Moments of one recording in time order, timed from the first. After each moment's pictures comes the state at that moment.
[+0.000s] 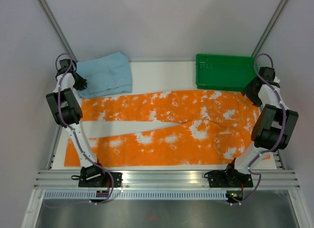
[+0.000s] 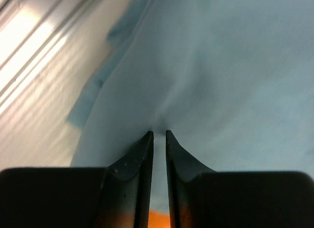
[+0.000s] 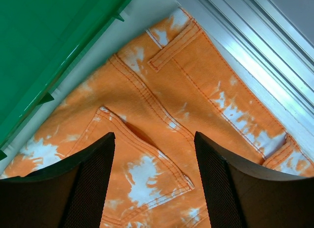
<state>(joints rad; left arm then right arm) 0.35 2.37 1.99 -0.57 0.02 -0.55 -0.36 1.76 1.31 -0.54 0.15 0.50</state>
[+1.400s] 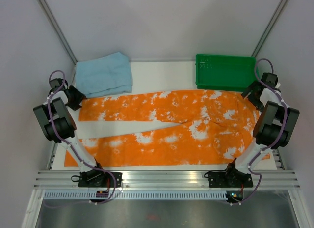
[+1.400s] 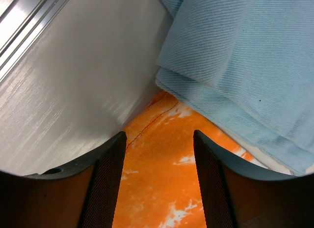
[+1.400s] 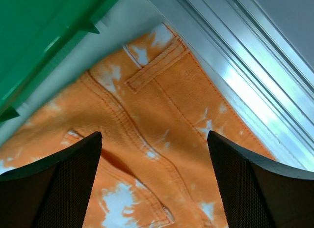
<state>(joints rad) 0.48 1.96 1.31 -0.32 0.22 -0.48 -0.42 1.81 1.25 -0.40 0.10 0.41</state>
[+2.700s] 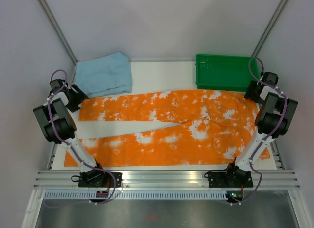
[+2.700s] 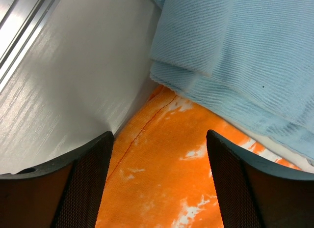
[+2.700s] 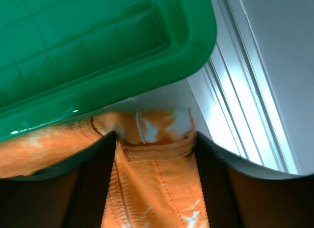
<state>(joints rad) 0.48 1.95 1.28 -0.29 0.25 -0.38 -0.45 2.05 1.38 -0.25 -0.03 0.02</state>
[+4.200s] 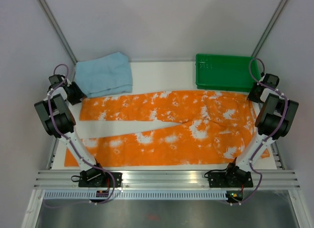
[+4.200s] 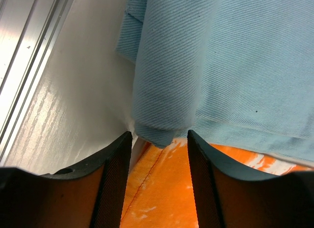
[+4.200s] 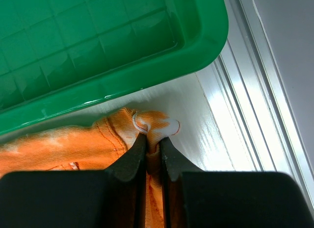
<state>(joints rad) 0.48 2.09 1.46 -0.34 0.30 -0.22 -0.46 2.01 1.31 -0.17 -0.11 0.04</state>
